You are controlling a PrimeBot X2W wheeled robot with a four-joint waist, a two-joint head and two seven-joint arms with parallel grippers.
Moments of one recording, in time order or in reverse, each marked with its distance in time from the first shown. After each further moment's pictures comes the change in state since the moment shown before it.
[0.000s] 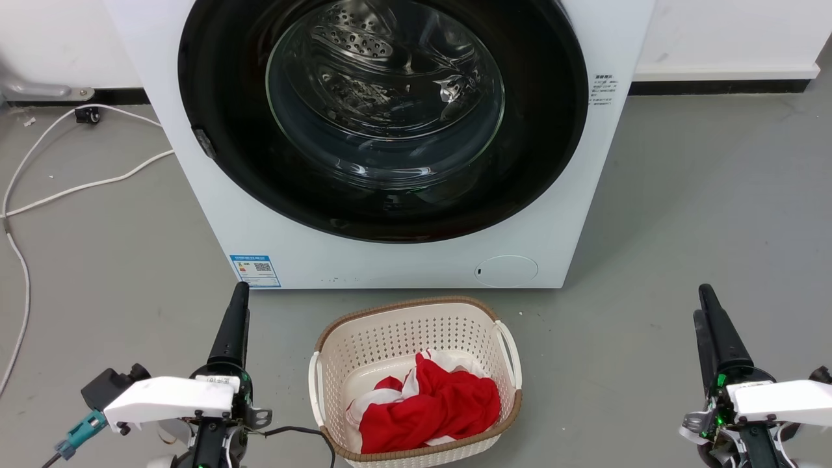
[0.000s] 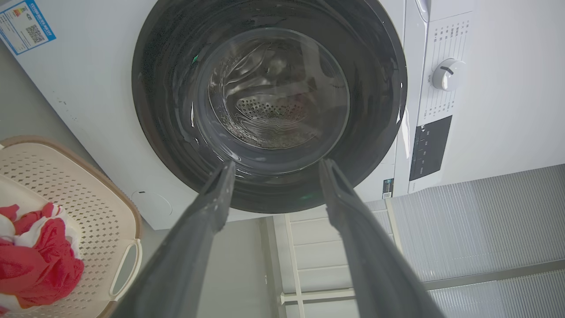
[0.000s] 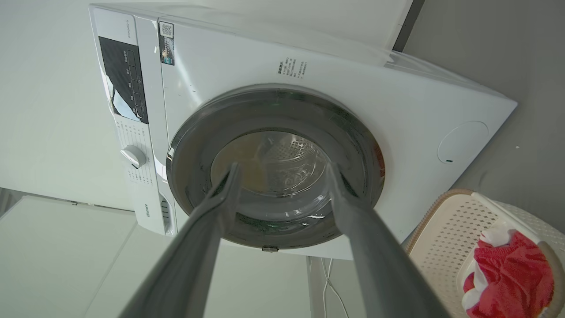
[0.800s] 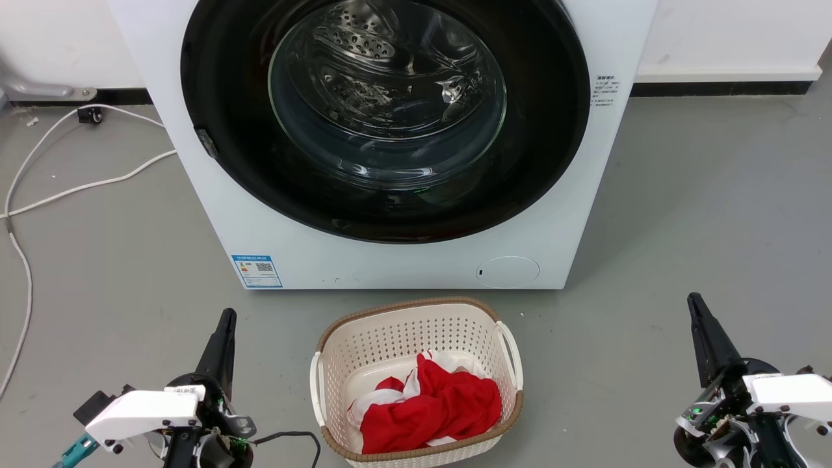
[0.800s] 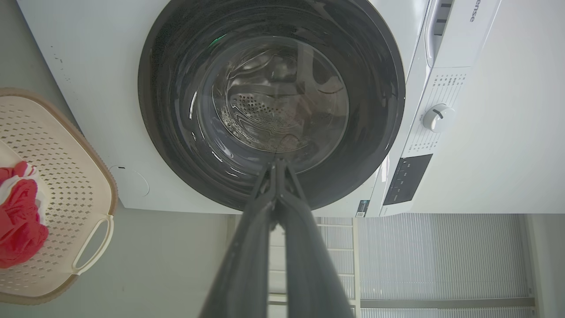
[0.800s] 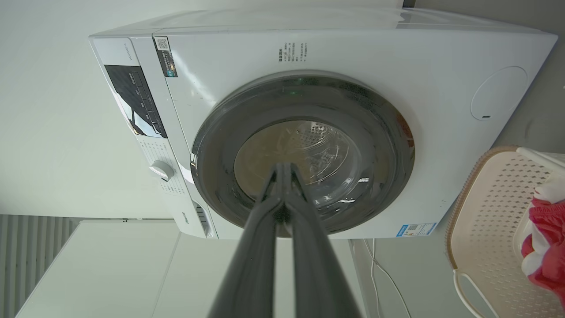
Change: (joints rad) left arm 0.005 0.008 0.064 0.046 -0.214 -0.002 0.088; right arm -0.038 -0.008 -0.011 0.059 0.222 0.000 0.086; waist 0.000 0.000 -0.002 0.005
